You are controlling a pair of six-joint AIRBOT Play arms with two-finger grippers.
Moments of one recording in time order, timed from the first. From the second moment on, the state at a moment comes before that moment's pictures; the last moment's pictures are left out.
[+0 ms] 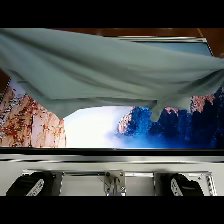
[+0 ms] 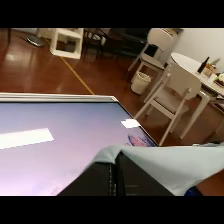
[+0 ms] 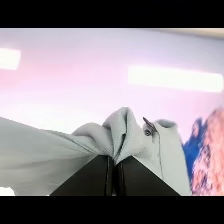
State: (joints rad) left arm -0.05 -0.68 1.56 0.83 -1.00 -1.49; right arm -0.16 -0.66 1.58 -1.30 1.32 1.31
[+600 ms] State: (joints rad) left arm -0.05 -0.51 1.56 1.14 -1.58 -1.78; right arm -0.16 -0.51 1.63 -1.35 1.69 1.38
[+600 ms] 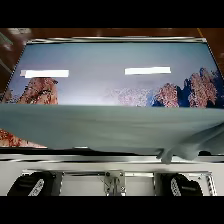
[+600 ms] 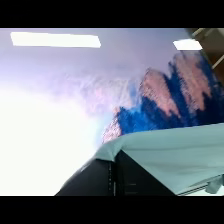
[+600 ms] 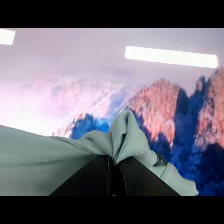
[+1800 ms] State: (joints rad) left arm -0.06 -1.24 0.97 1.10 -0.71 -1.74; right arm -0.14 -1.38 1.00 -0.69 0.70 1.29
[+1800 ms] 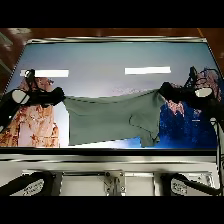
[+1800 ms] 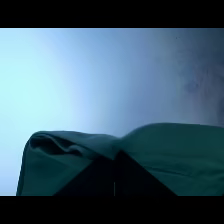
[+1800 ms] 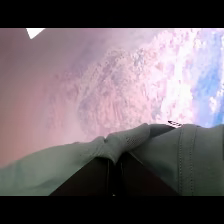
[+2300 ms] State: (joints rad) left arm 0.15 -1.37 1.05 0.99 -1.08 -1.61; right arm -0.27 -1.36 1.09 -0.64 0.90 1.27
